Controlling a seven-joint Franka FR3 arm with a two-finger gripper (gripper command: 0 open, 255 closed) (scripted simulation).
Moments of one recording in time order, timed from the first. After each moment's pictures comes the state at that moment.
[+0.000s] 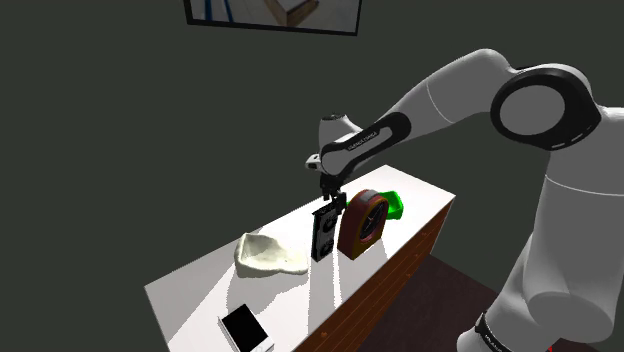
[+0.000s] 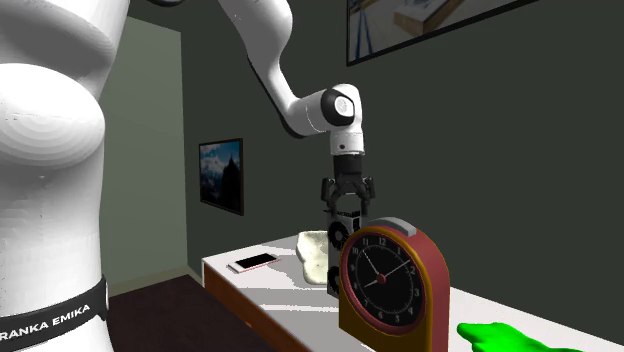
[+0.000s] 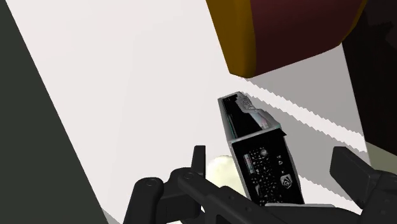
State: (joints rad) arm 0.08 0.24 -0.11 -2.09 -0.09 2.28 -1.15
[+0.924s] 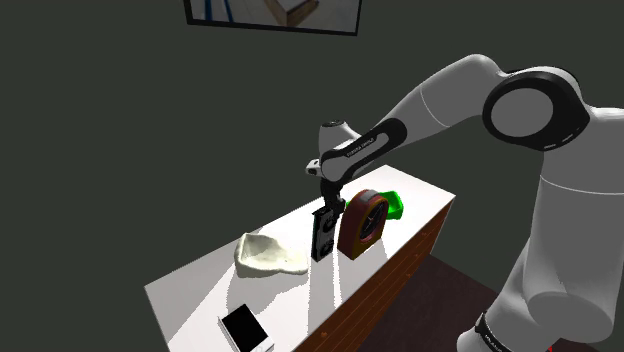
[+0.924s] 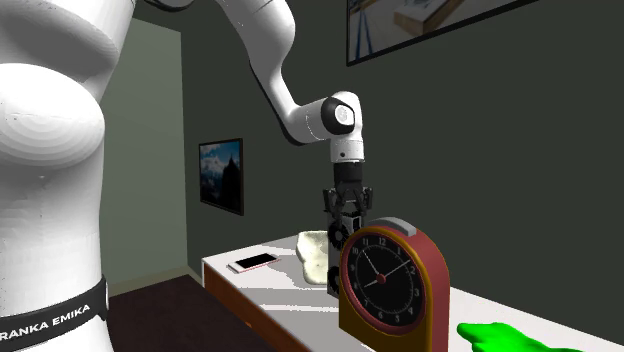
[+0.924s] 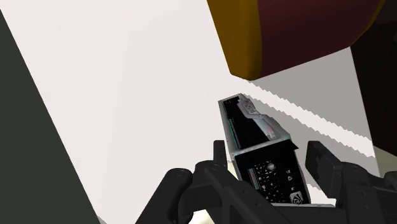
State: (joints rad) arm 0.08 0.27 -0.11 -2.11 -0.09 2.33 -1.15
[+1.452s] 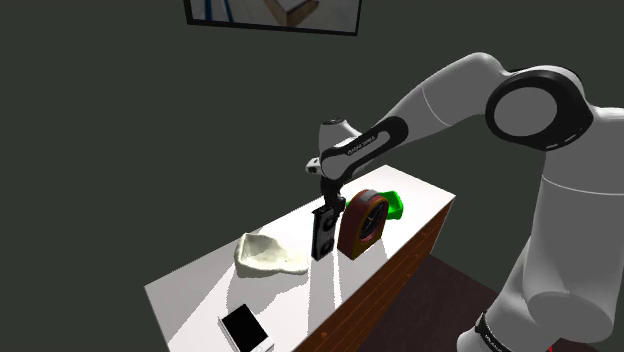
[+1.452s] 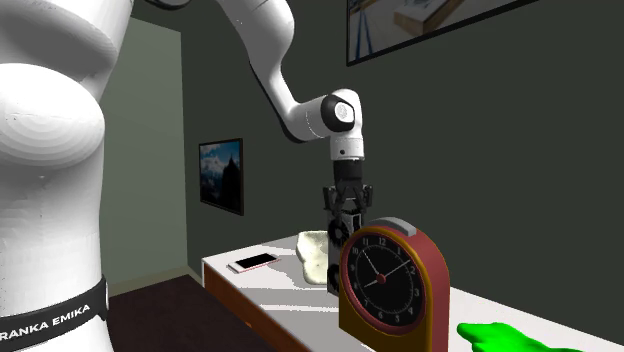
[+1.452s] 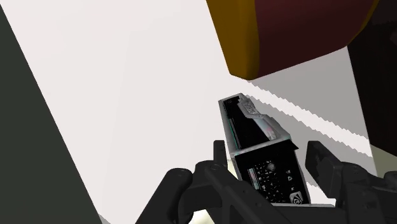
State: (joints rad) arm 0.08 0.26 -0.11 -2.10 -0.09 2.32 -1.15
